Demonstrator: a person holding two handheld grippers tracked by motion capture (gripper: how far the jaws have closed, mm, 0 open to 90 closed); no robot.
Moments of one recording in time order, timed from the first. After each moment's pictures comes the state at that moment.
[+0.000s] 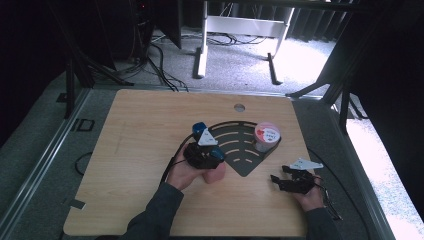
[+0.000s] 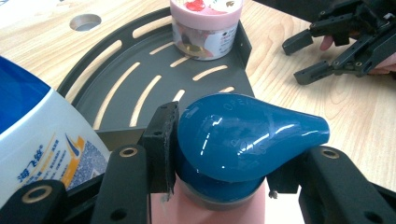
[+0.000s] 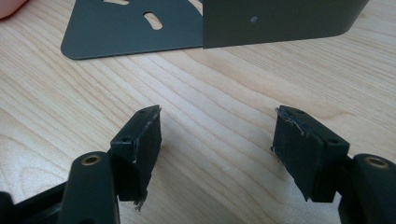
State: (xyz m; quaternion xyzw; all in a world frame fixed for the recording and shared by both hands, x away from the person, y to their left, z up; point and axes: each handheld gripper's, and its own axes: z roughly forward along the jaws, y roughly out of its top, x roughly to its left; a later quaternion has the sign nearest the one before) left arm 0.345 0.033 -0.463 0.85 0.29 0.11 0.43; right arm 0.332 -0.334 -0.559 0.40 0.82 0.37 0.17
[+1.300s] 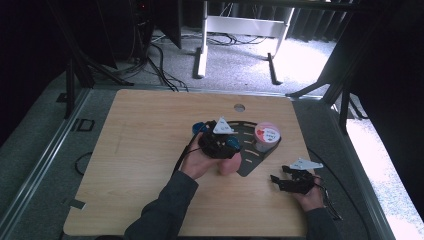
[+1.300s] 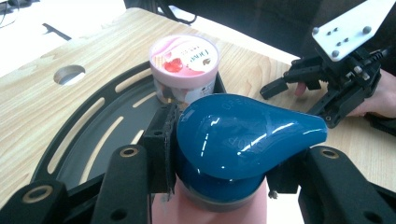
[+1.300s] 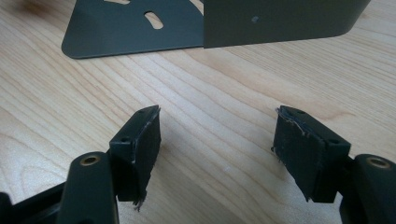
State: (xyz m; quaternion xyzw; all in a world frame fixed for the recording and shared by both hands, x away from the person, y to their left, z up) left arm 0.362 -0.004 -0.426 0.84 0.26 0.12 0.46; right arm 0.332 -0.334 -0.559 0.40 0.82 0.37 0.17
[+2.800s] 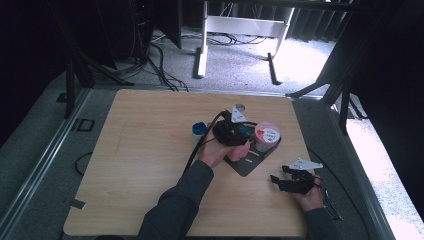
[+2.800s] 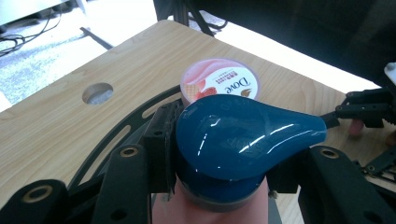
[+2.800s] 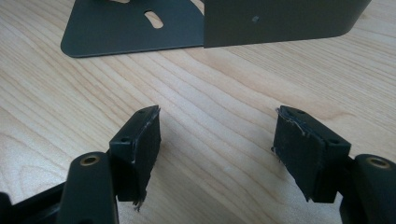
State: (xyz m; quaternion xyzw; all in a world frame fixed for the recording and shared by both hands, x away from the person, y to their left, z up) left arm 0.399 -0.043 -0.427 0.83 0.30 0.17 0.44; right arm 0.332 -0.333 -0.559 0.40 0.82 0.37 0.17
